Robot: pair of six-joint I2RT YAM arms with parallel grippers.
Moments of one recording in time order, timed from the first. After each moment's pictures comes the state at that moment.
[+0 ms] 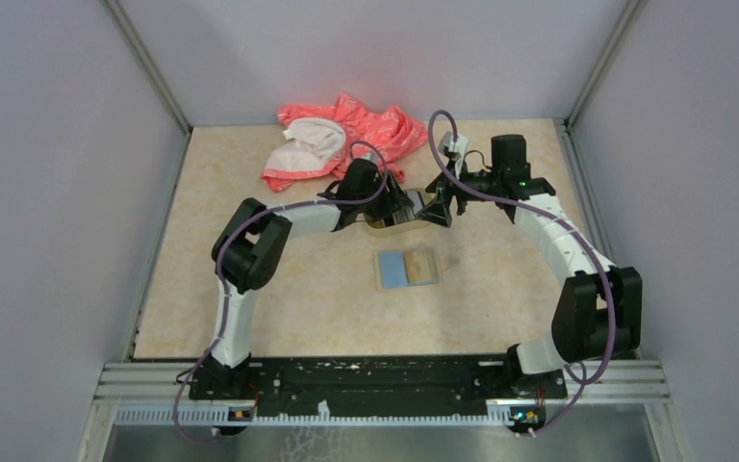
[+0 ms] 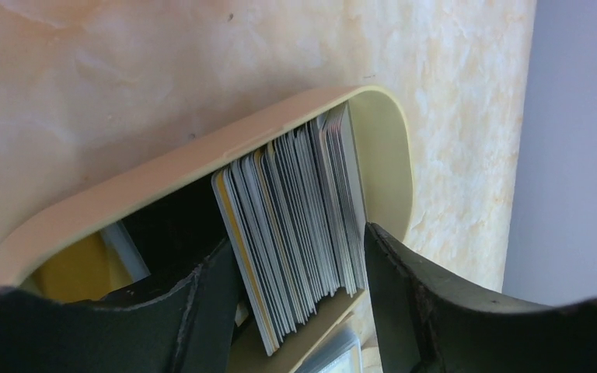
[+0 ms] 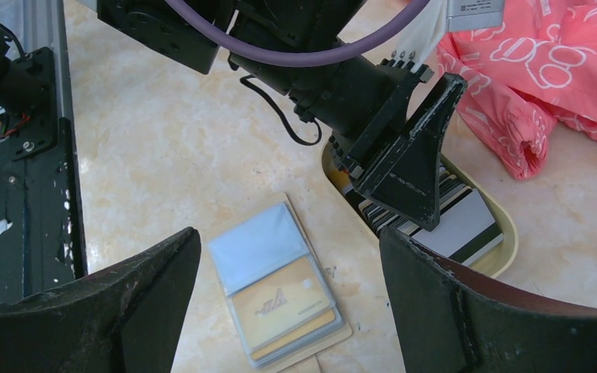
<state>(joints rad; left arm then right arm) -0.64 2.14 1.39 0.17 0.13 -0.90 0.17 1.45 1.14 -0.36 -1.02 -0.42</state>
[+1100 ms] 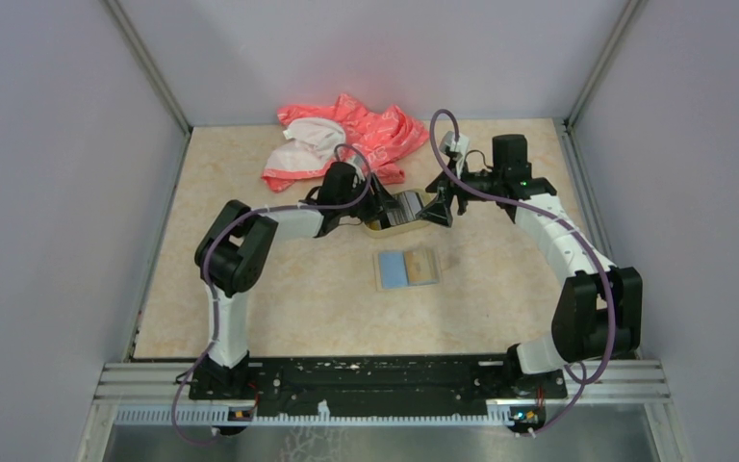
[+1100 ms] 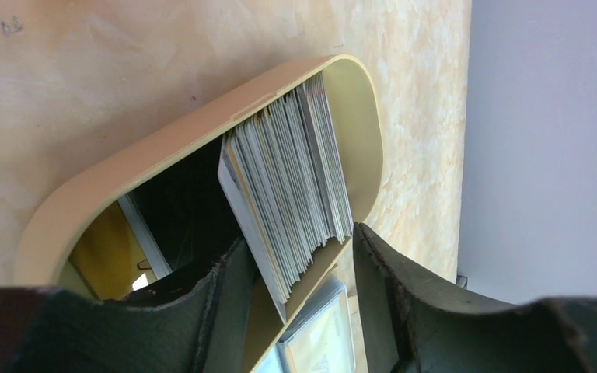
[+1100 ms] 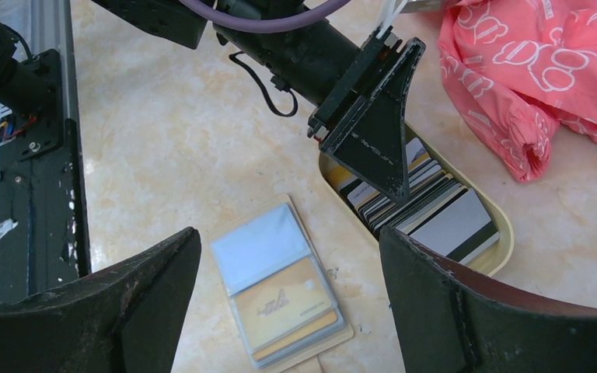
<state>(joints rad) -0.57 2.06 1.22 0.35 0.32 -0.92 0.17 1.45 1.14 -0.36 -1.04 -0.42</state>
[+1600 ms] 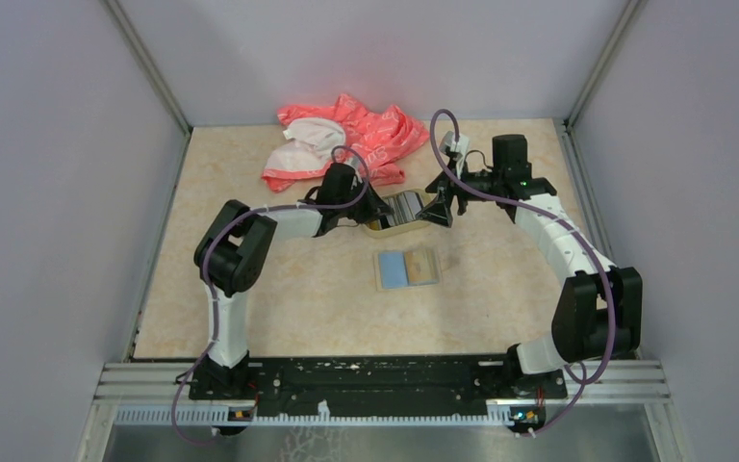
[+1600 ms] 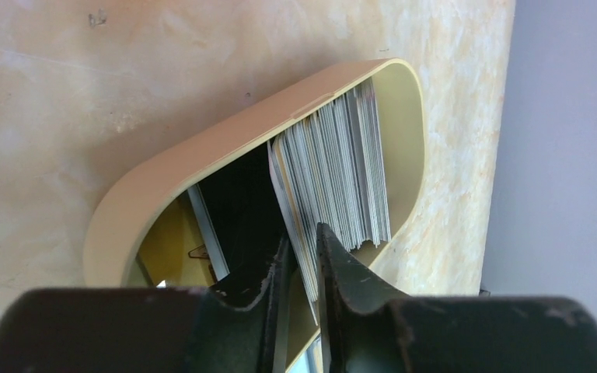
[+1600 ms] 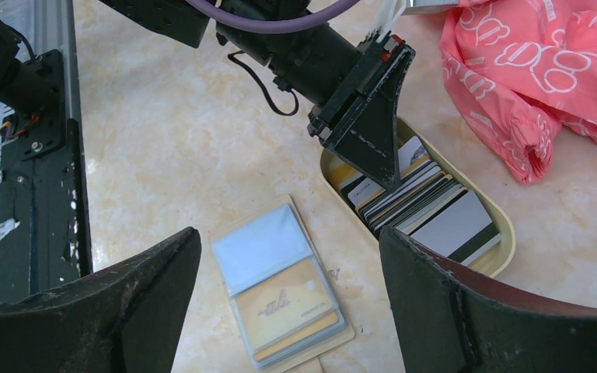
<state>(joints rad) -0.56 2.05 1.22 0.28 0.27 -0.90 0.17 1.45 1.14 -0.36 -1.04 -0.42</state>
